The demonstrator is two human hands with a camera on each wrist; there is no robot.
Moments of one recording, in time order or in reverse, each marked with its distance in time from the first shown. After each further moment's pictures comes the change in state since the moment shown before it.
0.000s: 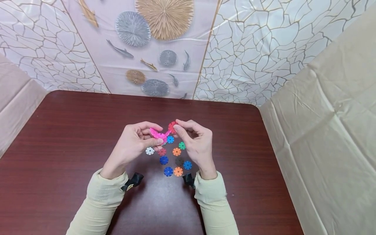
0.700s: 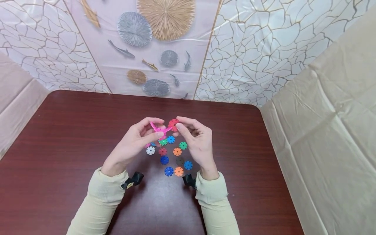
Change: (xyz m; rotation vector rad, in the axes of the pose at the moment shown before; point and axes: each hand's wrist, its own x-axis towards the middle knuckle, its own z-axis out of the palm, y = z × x) left_hand 0.005 -0.005 -0.006 -0.035 -0.110 0.082; right_hand 0.001 0.001 -0.002 0.034 -0.033 0.133
